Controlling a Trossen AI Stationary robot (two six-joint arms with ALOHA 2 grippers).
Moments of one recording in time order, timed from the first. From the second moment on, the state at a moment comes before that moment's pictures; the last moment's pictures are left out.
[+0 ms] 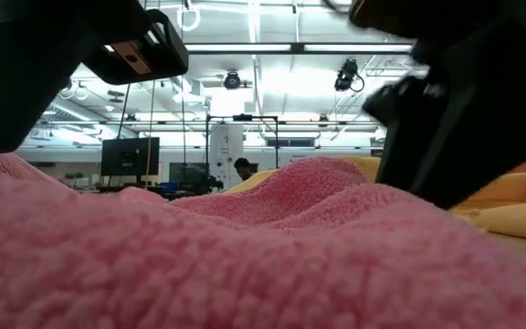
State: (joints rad) left arm -0.61 2.14 1.74 -0.91 0.11 -0.48; right arm 0.60 1.94 1.14 -0.20 0.28 0.45
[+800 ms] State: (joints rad) left arm -0.61 2.14 1.74 -0.92 0.11 -0.49; right arm 0.49 1.94 1.07 0.10 0.15 0.47
